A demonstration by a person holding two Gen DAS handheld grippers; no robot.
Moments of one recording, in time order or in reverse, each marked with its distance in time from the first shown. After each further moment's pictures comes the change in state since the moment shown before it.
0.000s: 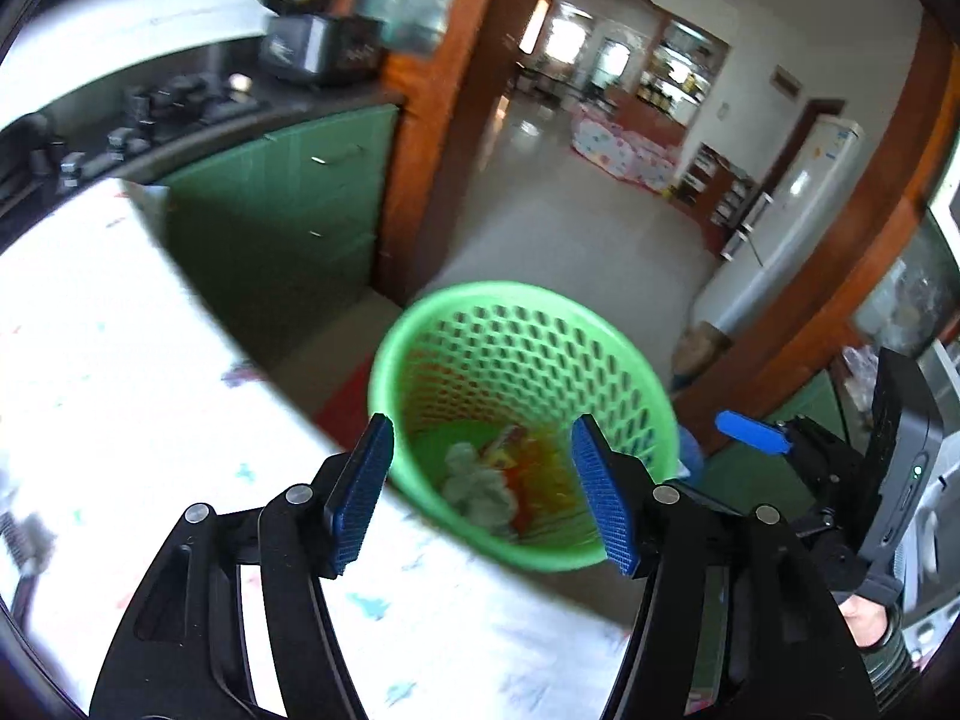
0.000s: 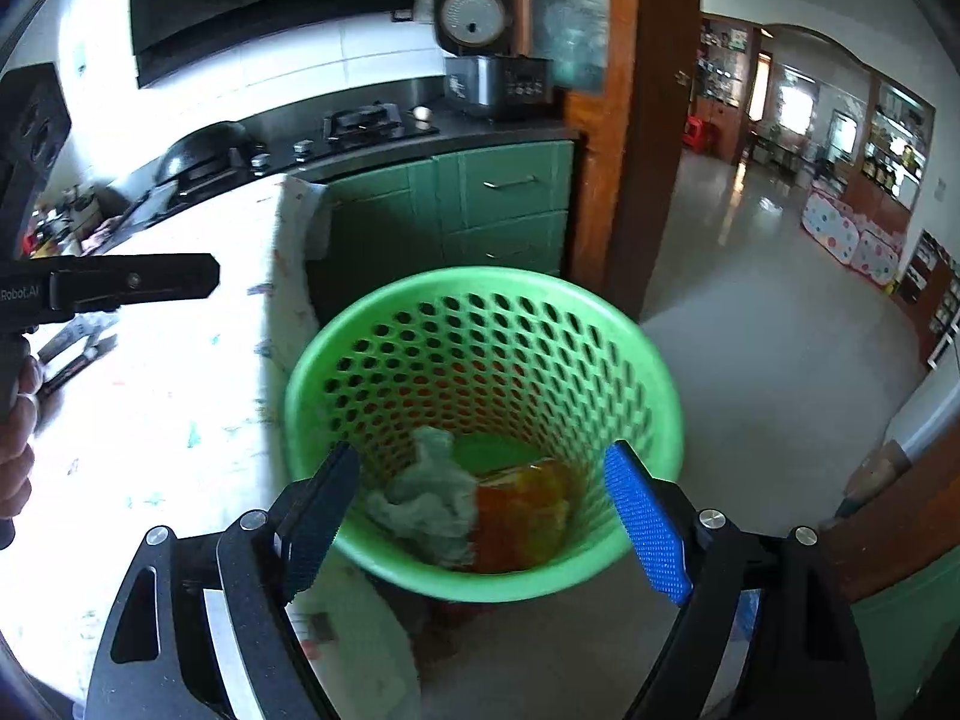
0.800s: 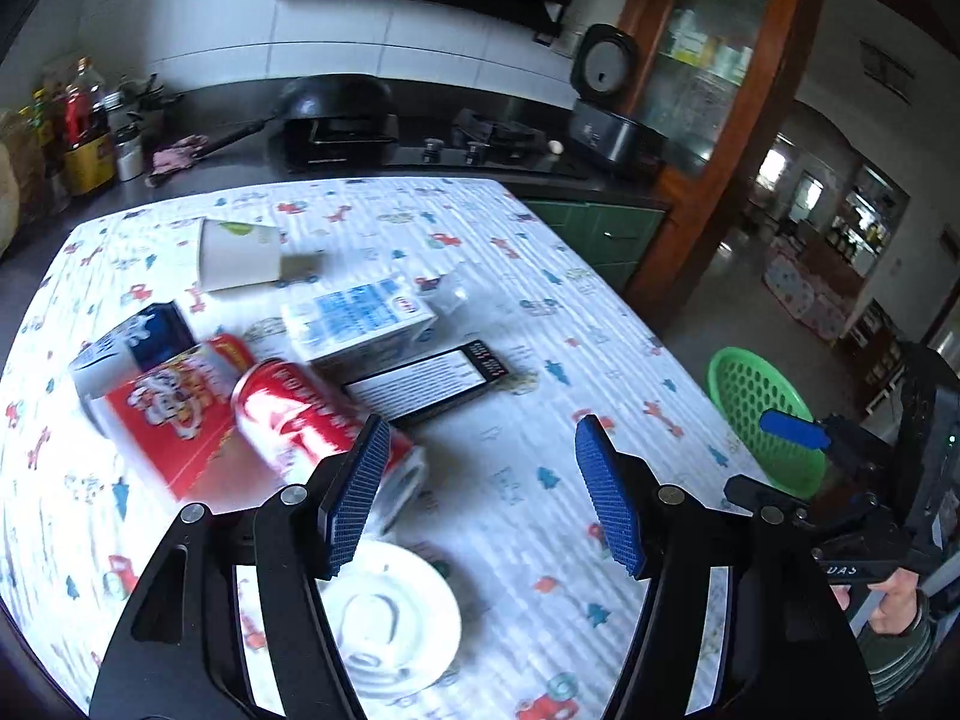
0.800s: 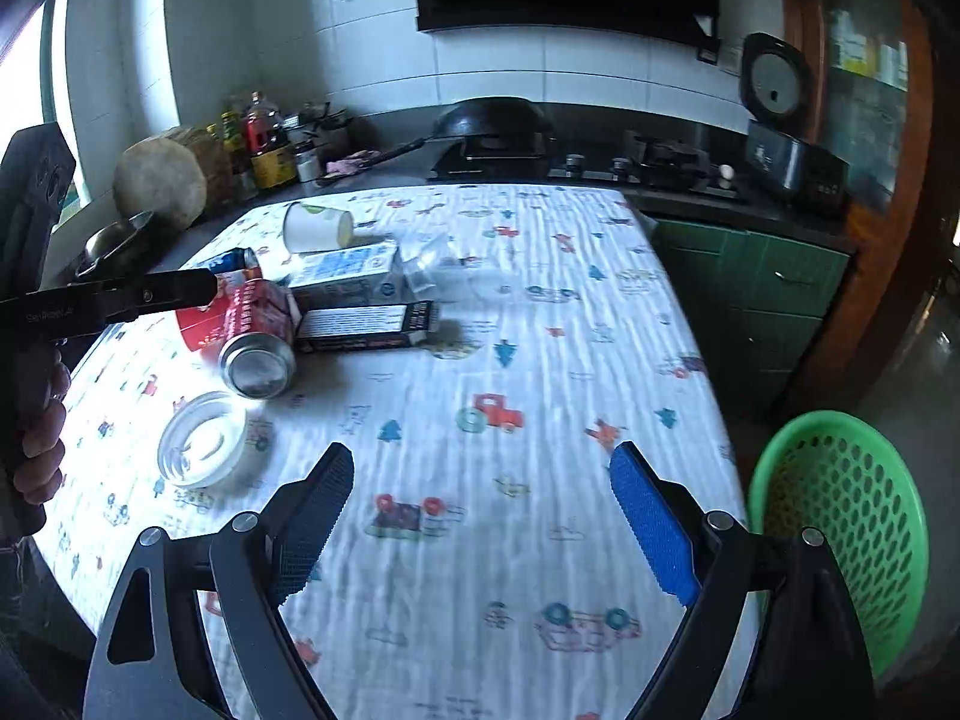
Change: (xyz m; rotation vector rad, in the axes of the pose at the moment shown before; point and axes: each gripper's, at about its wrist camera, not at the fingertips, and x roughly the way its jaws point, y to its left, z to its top) left arm -0.241 0.180 -0.138 -0.350 -0.204 0.419; right arm -0.015 0.261 0.022 -0.374 -0.013 0.435
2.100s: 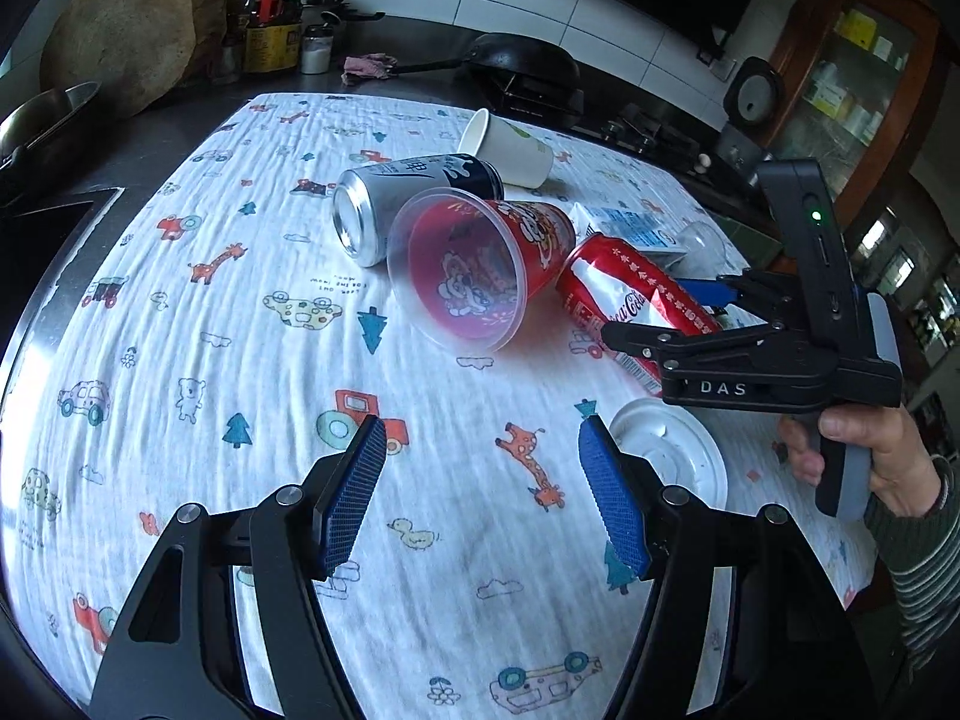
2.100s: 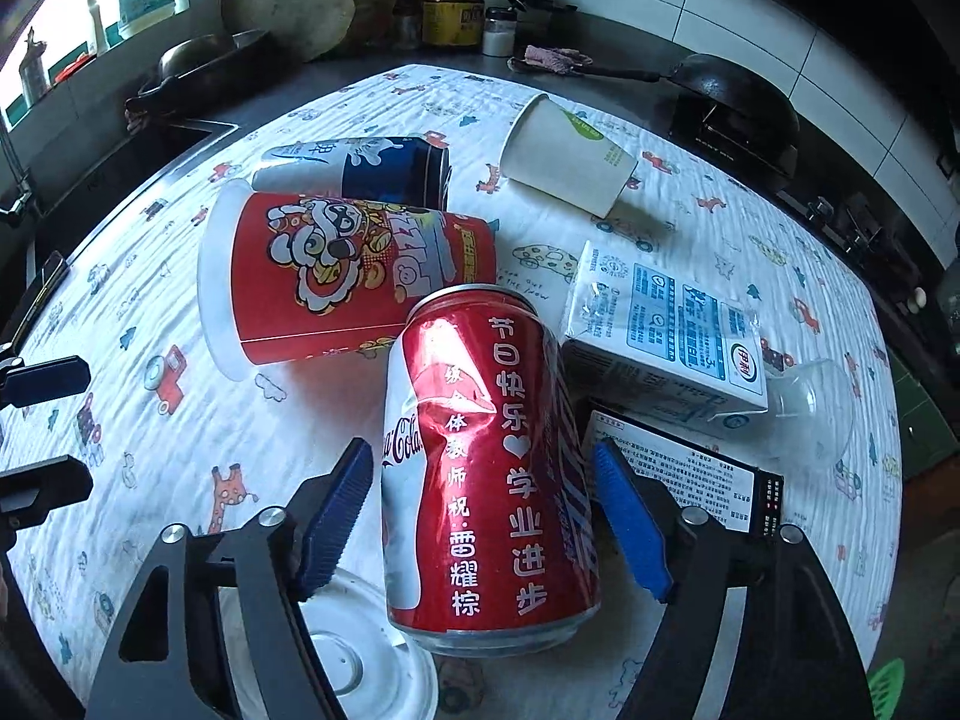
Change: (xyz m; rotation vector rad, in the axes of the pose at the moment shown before) left arm -0.043 0.139 -0.083 -0.224 0.039 0.173; right arm 0.184 0.190 0.080 -0.382 0.258 0.122
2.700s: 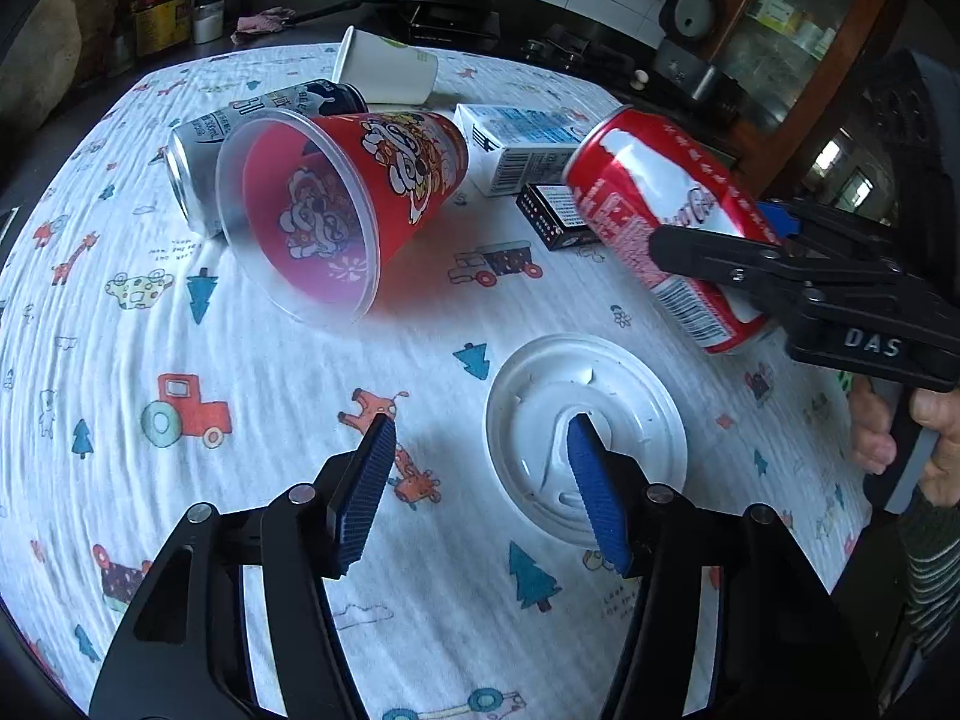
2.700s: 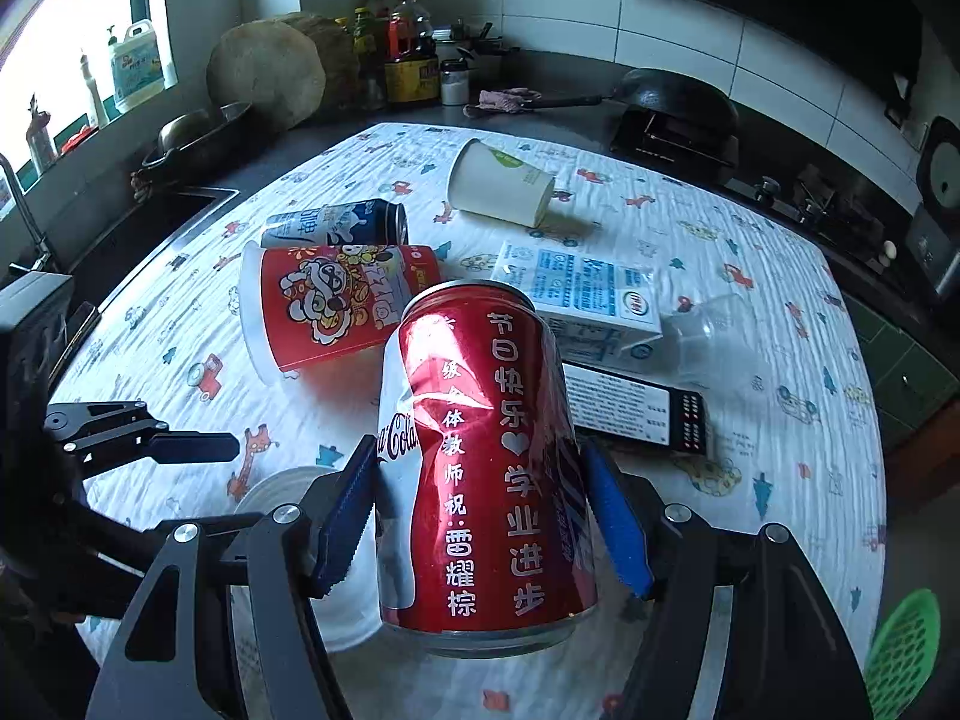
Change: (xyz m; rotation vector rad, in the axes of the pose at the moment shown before) left arm 0.056 -0.052 -0.010 0.132 0.153 -0.106; right arm -0.074 -0.036 -0.055 0.129 -0.134 0.021
